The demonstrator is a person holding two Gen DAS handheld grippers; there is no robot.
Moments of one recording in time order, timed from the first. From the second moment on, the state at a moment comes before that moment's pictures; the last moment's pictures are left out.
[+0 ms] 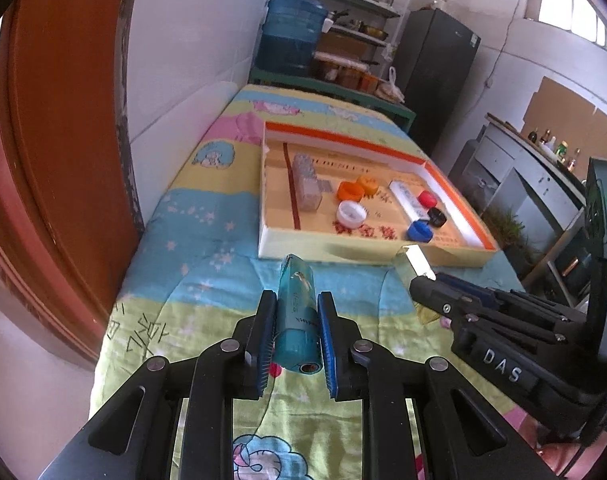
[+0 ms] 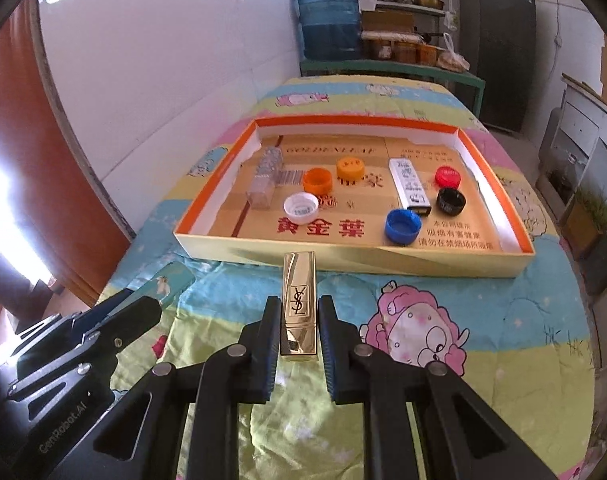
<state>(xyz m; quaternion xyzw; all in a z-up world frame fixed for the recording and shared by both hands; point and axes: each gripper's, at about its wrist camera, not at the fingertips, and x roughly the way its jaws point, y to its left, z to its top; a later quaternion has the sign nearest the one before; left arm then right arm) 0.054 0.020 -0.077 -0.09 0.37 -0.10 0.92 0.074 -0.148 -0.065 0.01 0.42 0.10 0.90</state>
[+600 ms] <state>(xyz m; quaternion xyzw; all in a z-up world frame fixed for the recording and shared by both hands) 0.070 0.003 -0.035 -0.09 0.33 -0.12 0.93 0.074 -0.163 -0.037 0.02 0.39 0.09 0.92</state>
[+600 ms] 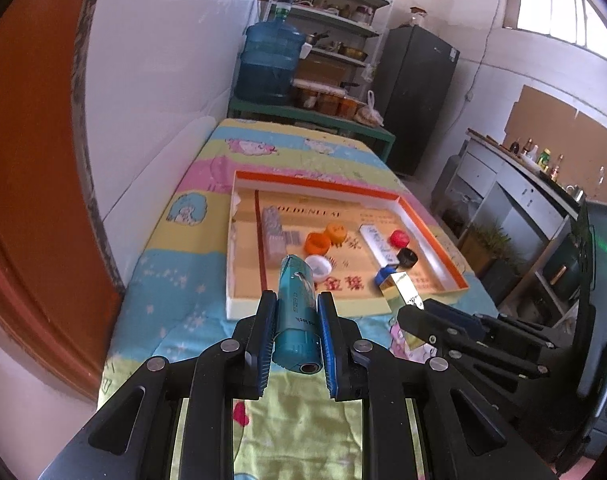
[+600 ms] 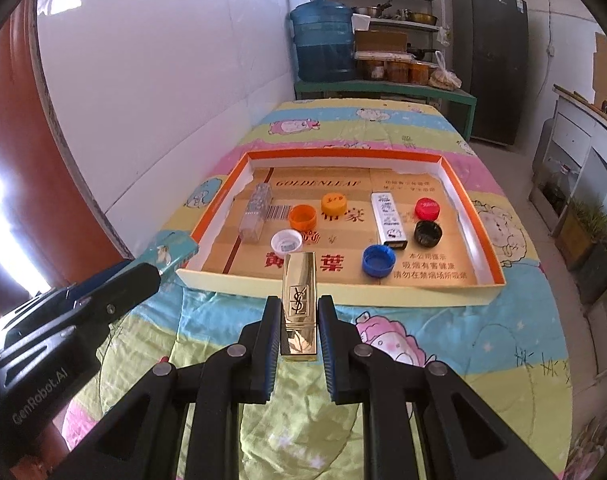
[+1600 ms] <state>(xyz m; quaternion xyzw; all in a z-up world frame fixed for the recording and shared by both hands) 0.150 -0.015 -0.033 -0.10 0.34 -0.11 0.93 0.127 -0.215 -0.033 0.05 0.38 0.07 0.92</state>
